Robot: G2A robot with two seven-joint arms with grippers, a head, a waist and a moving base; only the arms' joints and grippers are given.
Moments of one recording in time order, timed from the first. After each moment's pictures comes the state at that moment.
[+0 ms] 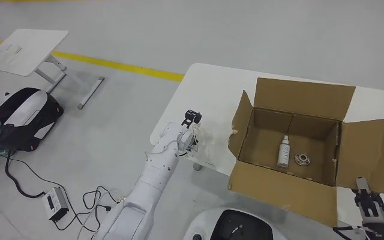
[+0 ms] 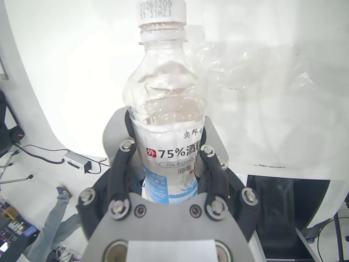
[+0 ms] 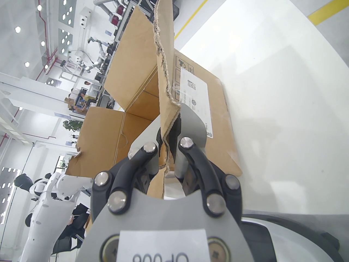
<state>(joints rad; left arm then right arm) 0.84 -1.44 -1.43 -1.05 1.49 -0.15 -1.07 -1.84 -1.23 1.71 -2.13 -0.39 0.04 0.12</state>
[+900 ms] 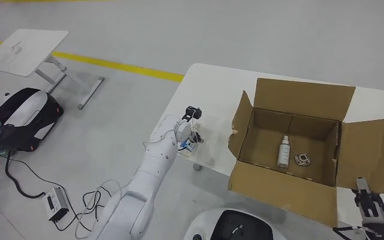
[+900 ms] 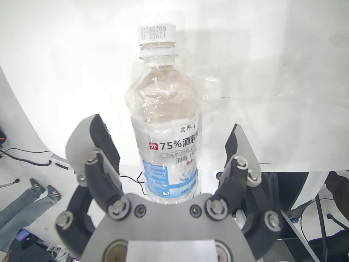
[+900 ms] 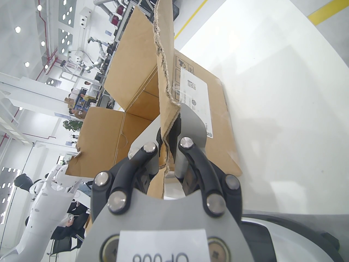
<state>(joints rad) 0.75 -1.42 -1.43 -0.99 1.38 -0.20 -1.10 -1.84 -1.23 1.71 -2.13 -0.39 0.04 0.12</state>
